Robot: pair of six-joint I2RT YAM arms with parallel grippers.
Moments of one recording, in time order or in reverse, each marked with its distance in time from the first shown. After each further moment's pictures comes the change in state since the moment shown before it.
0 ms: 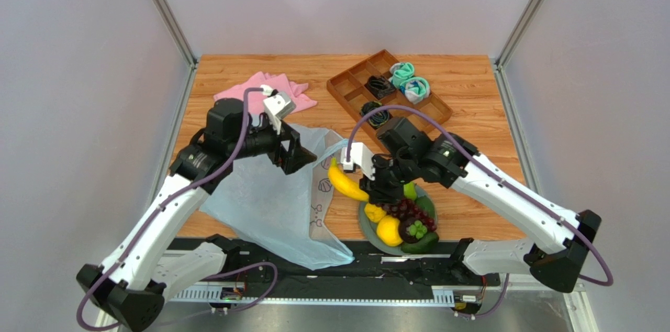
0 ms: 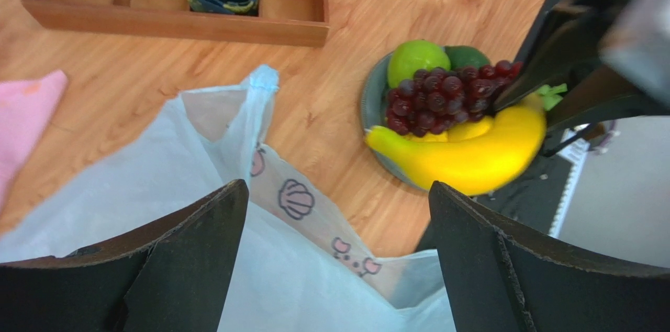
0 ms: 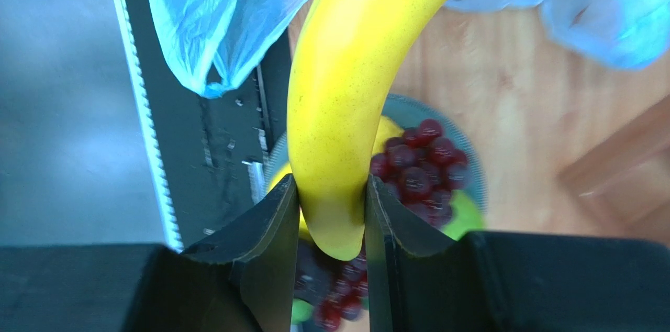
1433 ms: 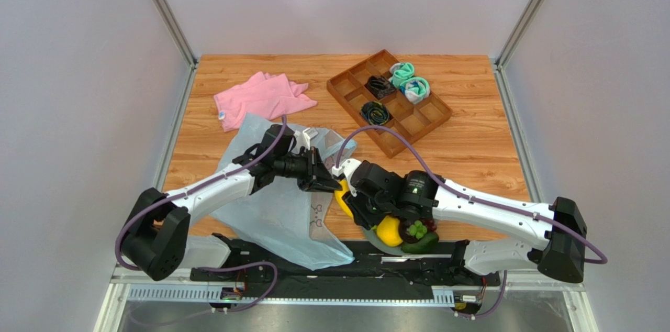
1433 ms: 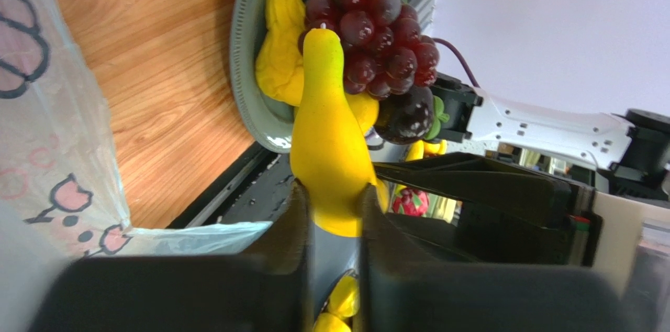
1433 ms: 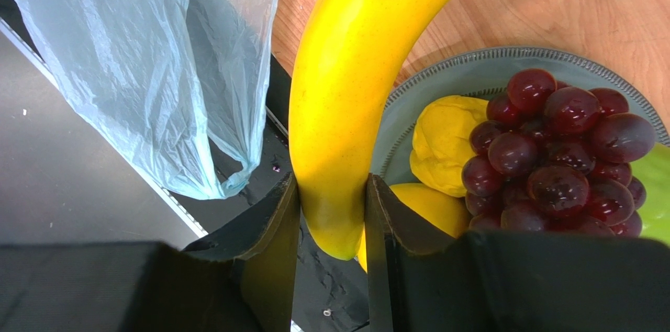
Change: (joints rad) left arm -0.102 0.317 -0.408 0.472 0.192 -0.988; right arm 0.264 0.018 -0.320 0.338 0.398 0.805
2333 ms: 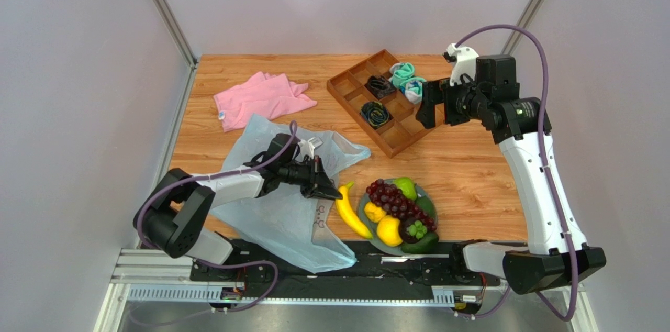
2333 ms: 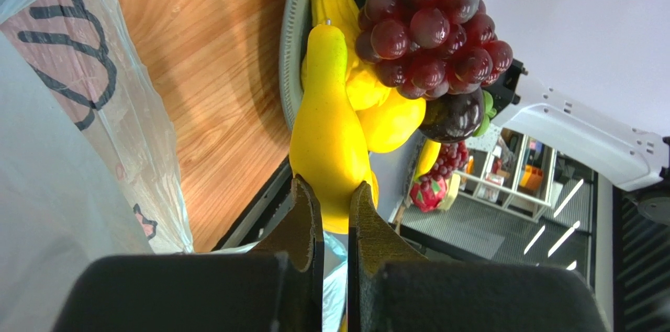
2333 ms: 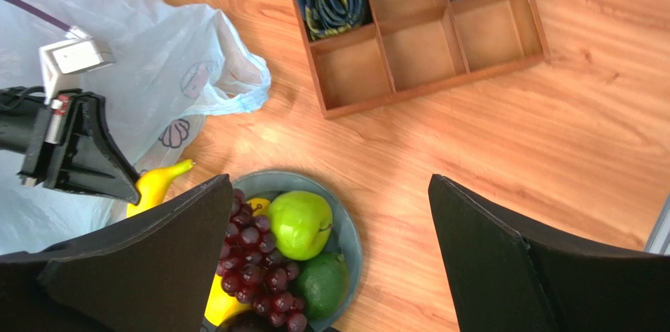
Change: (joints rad) left arm 0.014 0.154 -0.099 0.229 0.064 0.026; right arm -0.965 0.017 0.583 -0.243 -0.259 -0.346
